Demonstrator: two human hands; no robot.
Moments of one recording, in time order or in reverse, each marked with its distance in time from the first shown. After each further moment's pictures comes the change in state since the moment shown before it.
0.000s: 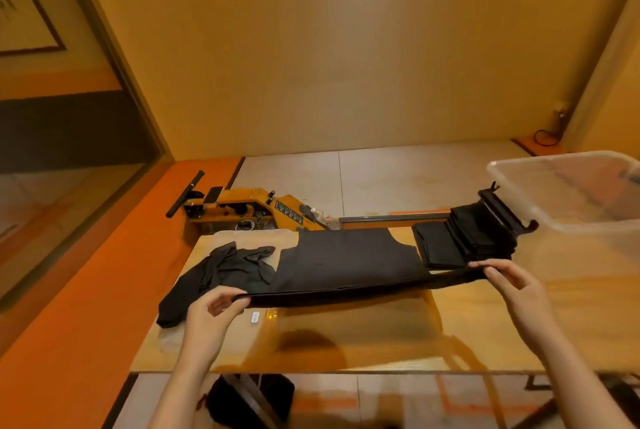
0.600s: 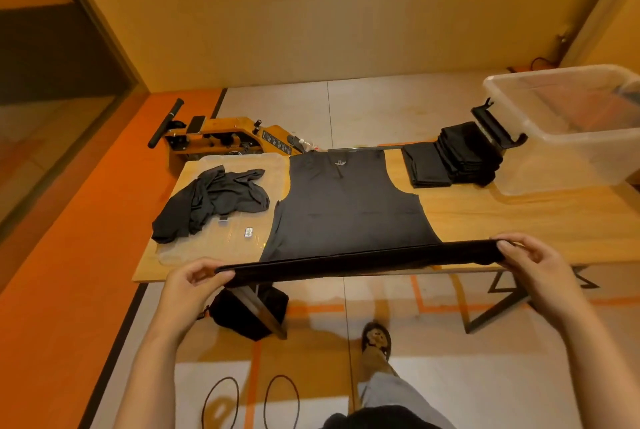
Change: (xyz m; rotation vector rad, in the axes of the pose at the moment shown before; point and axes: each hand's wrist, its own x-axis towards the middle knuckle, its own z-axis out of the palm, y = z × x) left_hand -0.077 -0.030 -0.033 0.058 -0.155 -0.180; right_hand -0.102 0.017 -0.036 -0.021 -0.071 0.176
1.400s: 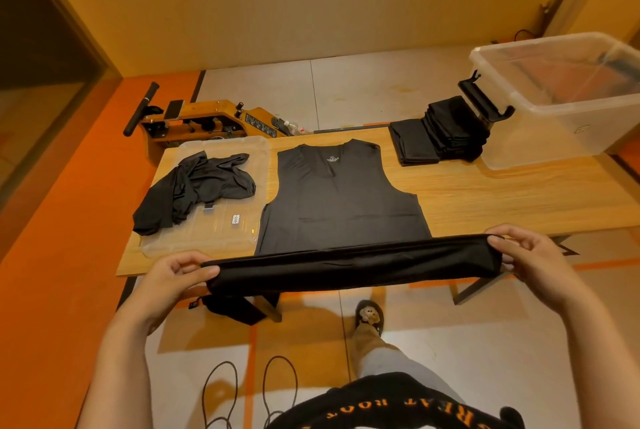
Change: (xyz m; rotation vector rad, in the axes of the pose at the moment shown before) left_hand 0.016 -0.006 -0.018 -0.042 -0.290 -0.194; right_hand -0.010 0.013 -0.012 0.105 -0.194 0.118
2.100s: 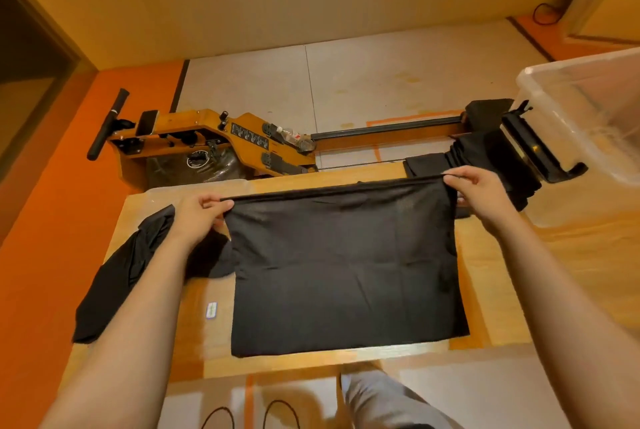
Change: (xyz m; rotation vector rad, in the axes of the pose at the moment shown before) left_hand 0.320 0.083 0.012 0.142 0.198 0.023; right_hand 0.318 -0.032 0.025 -0.139 0.225 0.056
